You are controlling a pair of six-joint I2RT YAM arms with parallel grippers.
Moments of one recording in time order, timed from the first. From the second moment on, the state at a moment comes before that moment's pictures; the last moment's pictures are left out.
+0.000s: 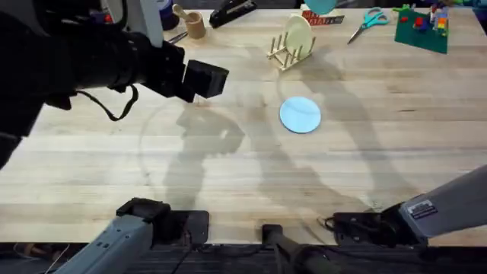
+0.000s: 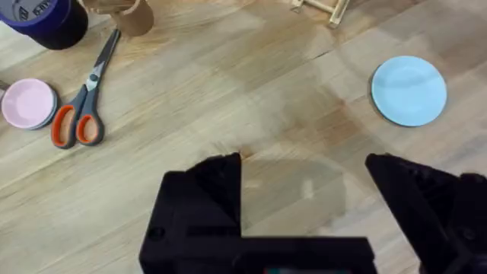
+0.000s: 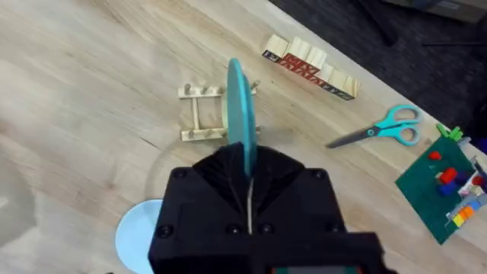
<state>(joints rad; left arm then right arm) -0.17 0.99 1.10 -0.91 0.22 0.22 0.31 1.79 2.00 -1.07 0.07 -0.30</state>
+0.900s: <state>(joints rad) -0.17 0.99 1.10 -0.91 0.22 0.22 0.31 1.96 2.01 -1.03 0.07 -0.30</state>
